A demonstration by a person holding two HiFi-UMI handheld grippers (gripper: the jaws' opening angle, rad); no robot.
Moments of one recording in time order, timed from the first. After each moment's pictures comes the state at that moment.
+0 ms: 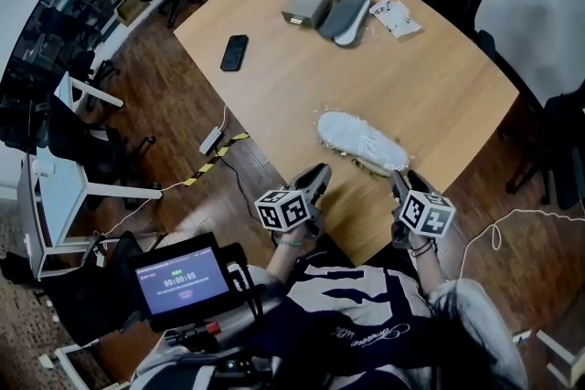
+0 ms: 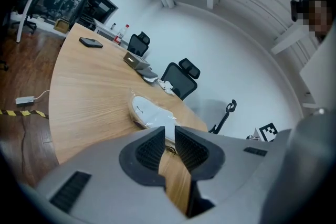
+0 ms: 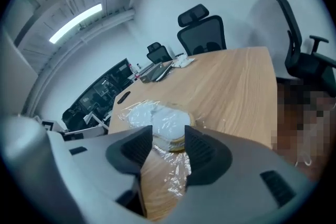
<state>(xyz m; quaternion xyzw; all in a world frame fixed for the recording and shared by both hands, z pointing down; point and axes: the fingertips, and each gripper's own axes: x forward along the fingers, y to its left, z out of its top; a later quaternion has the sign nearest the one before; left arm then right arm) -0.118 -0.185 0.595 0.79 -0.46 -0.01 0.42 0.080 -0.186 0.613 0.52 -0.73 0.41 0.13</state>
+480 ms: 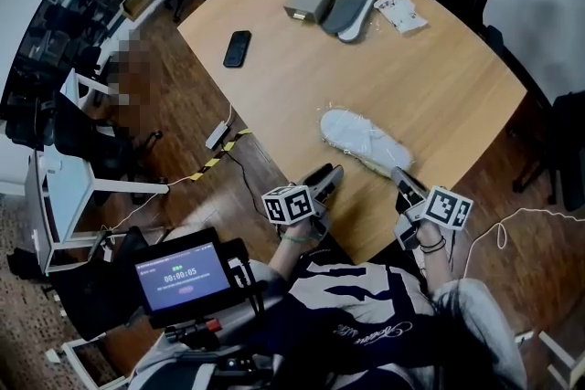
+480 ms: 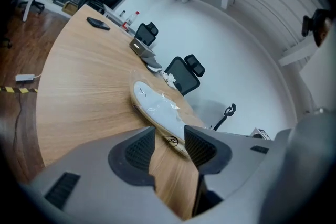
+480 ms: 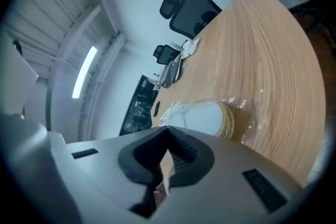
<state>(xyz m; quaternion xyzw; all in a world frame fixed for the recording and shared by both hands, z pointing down) -0.103 -0.184 0.614 0.76 -0.44 -0.02 0.48 0.052 -0.185 0.583 0.36 -0.73 0.58 -0.05</state>
